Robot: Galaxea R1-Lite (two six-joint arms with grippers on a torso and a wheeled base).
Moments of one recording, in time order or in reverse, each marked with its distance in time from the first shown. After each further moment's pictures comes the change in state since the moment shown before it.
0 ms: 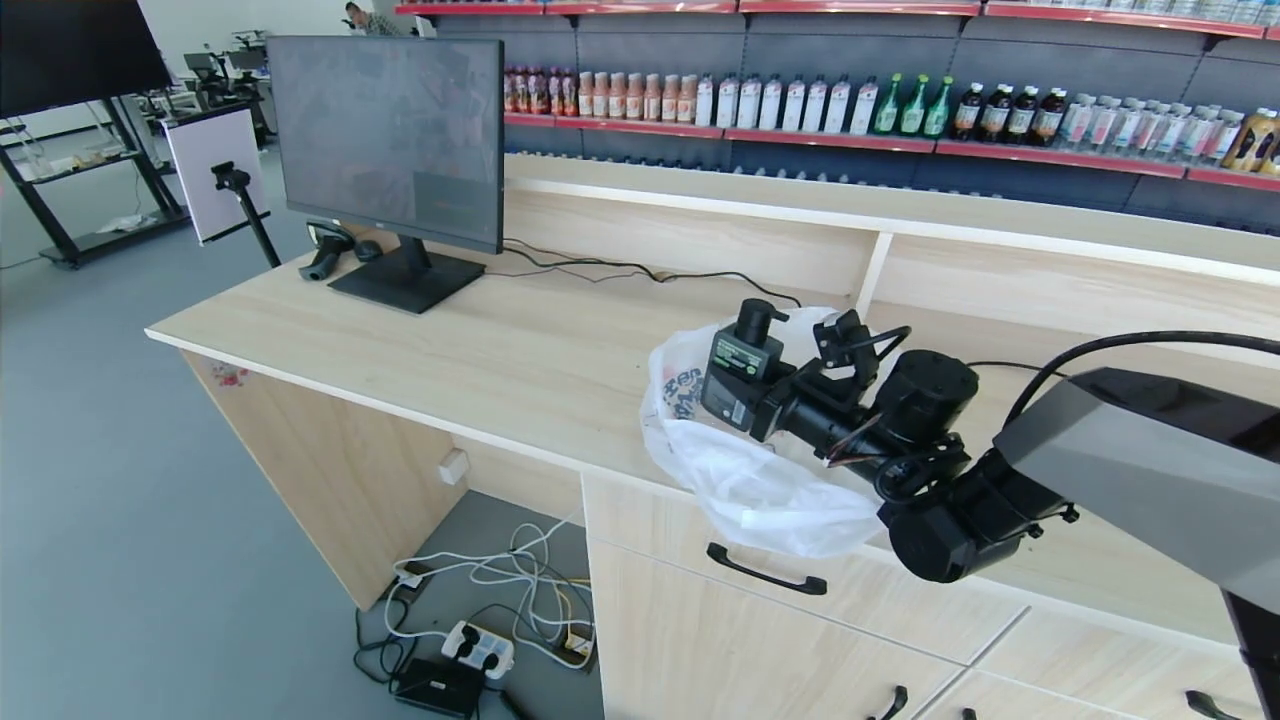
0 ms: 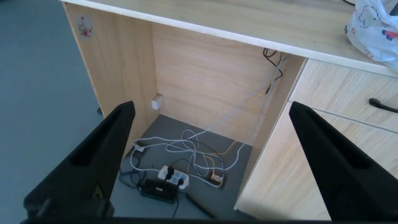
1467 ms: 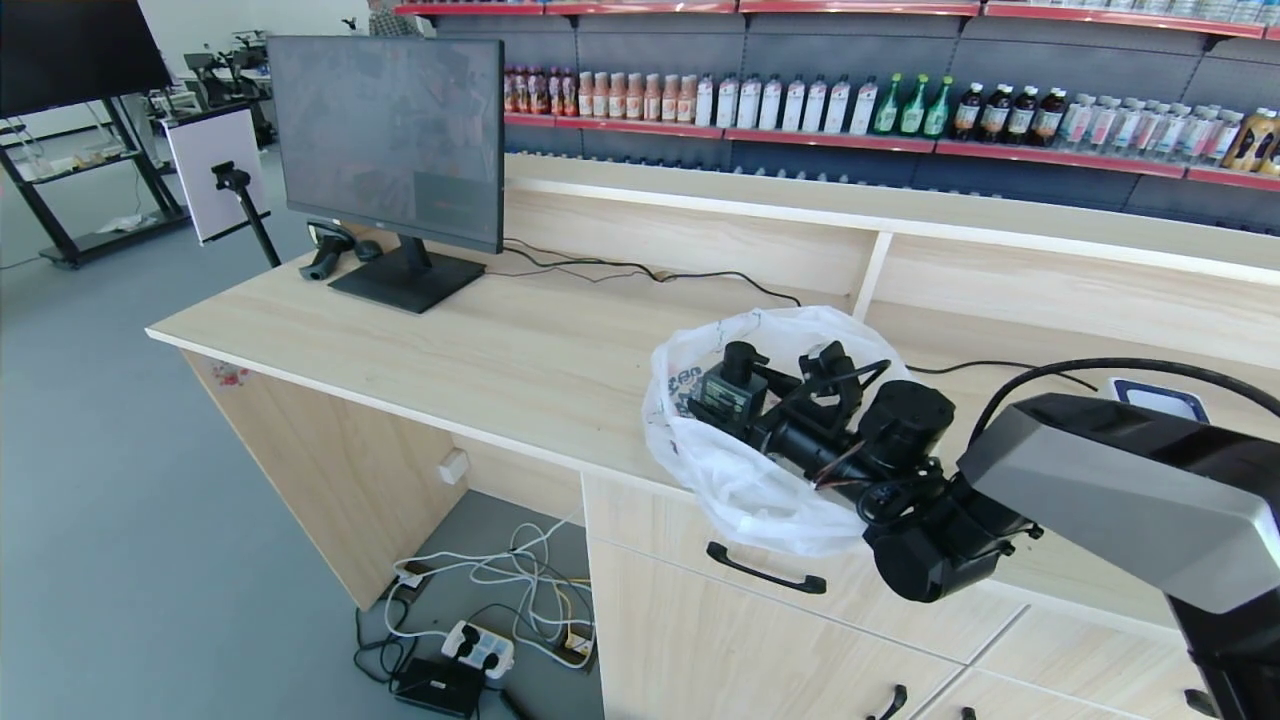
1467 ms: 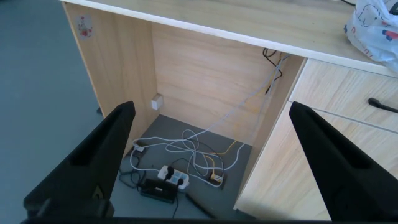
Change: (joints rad) left arm -0.001 0.000 0.000 0.000 0.000 0.000; right arm 0.001 0.083 -0.003 -0.066 -0.021 -0.023
